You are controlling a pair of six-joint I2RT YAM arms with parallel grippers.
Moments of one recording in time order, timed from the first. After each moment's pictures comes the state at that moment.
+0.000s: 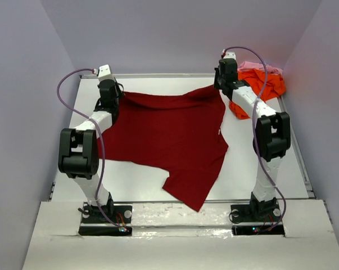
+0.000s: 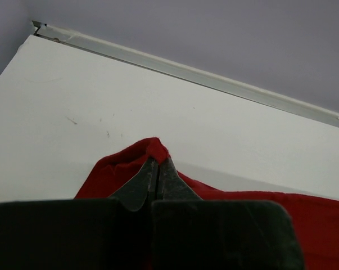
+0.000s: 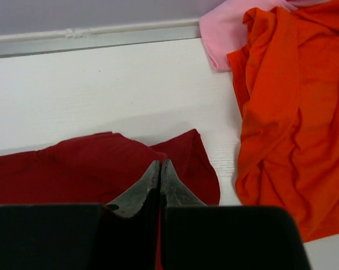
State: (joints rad) left arm -0.10 1.75 1.13 0.41 -0.26 -0.27; right arm 0.25 2.07 1.79 -0.22 0.29 0.19
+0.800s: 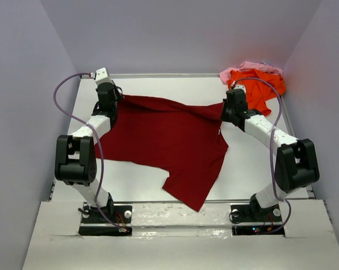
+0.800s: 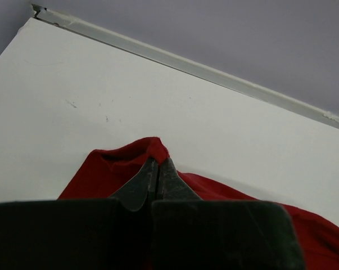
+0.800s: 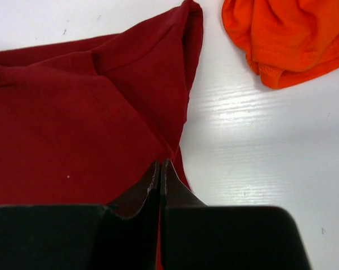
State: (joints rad) left arm -0.09 1.66 1.05 0.38 -0.26 -0.33; right arm 0.29 1.59 1.12 -0.25 0.26 0.37
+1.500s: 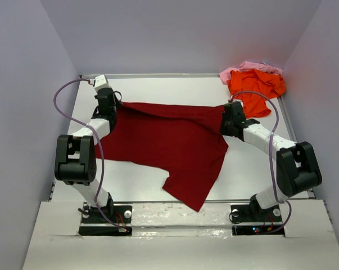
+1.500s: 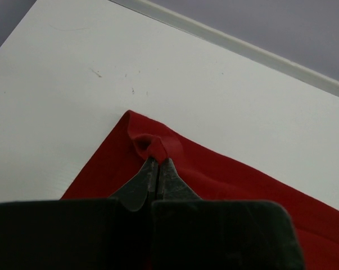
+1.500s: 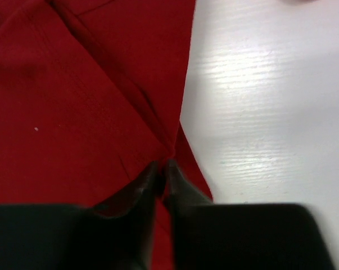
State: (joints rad) left arm -0.08 1.66 0.99 0.37 -0.29 -0.33; right arm 0.32 1.53 0.94 -0.27 0.22 0.44
